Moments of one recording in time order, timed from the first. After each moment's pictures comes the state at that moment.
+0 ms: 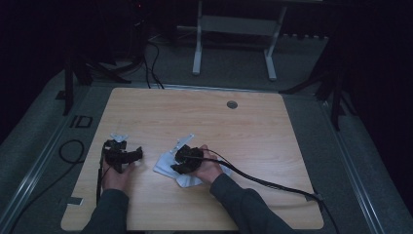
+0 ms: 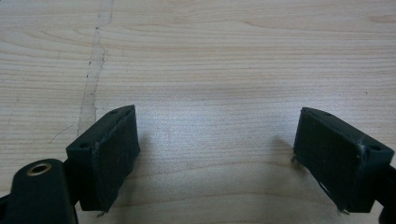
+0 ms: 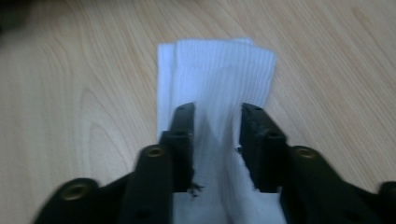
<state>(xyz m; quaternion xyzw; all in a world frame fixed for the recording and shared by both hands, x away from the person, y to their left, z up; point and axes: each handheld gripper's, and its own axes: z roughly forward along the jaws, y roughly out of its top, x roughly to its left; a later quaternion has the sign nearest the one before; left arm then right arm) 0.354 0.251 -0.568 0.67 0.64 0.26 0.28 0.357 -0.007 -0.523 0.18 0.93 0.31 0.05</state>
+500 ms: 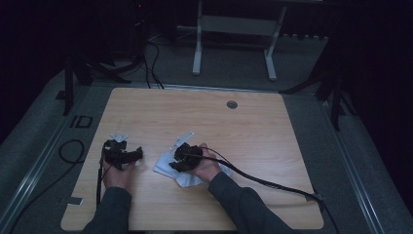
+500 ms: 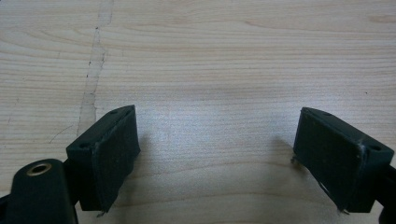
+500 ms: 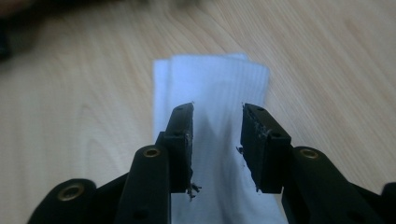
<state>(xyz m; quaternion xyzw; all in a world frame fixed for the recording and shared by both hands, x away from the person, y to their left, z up) 0.354 0.251 -0.568 0.67 0.64 0.27 0.28 0.363 -0.004 -0.523 0.18 0.93 0.32 0.05</state>
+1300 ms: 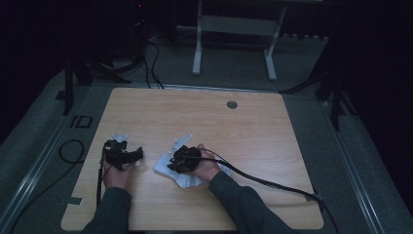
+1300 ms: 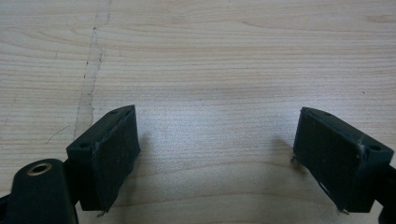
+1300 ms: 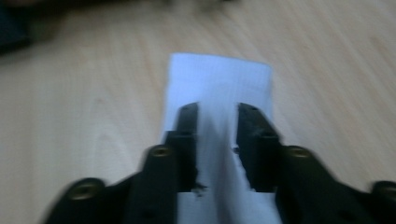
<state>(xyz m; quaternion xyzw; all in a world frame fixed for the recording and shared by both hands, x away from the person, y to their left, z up) 0.354 0.250 -0.568 0.67 0.64 0.26 0.28 0.361 -0.002 -0.527 0.13 0.93 0.34 0.04</state>
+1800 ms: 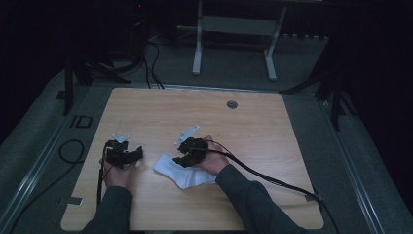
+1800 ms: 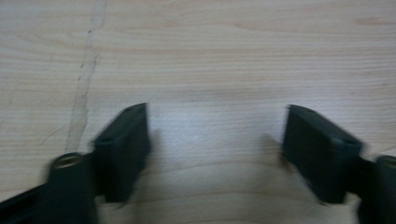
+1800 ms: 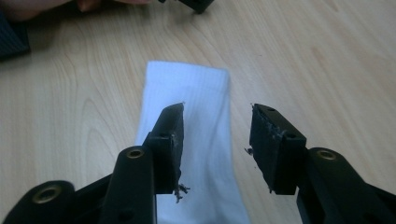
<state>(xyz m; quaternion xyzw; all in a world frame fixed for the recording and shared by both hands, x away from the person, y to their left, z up) 0.352 0.244 -0.566 0.67 0.63 0.27 0.29 0.371 -0.020 -0.493 0.14 0.93 0.33 0.07</state>
